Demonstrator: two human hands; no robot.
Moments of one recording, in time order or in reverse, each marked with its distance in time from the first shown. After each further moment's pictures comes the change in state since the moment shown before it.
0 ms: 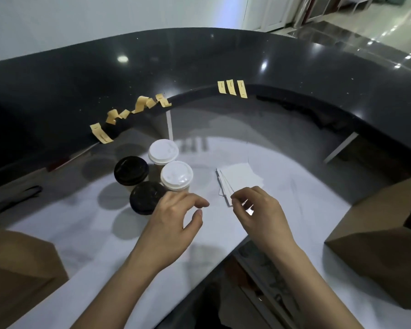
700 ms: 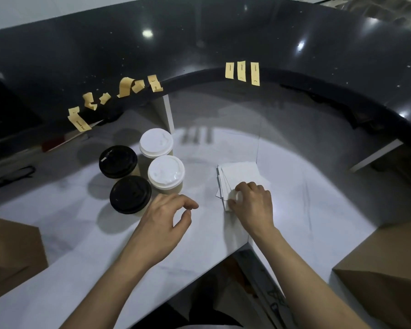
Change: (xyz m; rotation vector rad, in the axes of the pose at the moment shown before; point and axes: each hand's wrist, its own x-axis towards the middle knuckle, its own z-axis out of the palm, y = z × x) left_hand 0.031 -0.016 0.052 0.010 -0.022 -0.246; right_hand 0.093 0.118 0.080 -0.403 -0.083 -0.024
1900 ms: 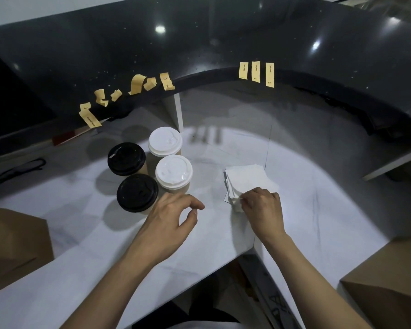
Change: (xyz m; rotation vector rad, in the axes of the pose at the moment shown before) left_hand 0.006 -0.005 0.003 -0.001 0.002 -0.029; right_hand 0.006 0.021 0.008 0.080 0.035 -0.135
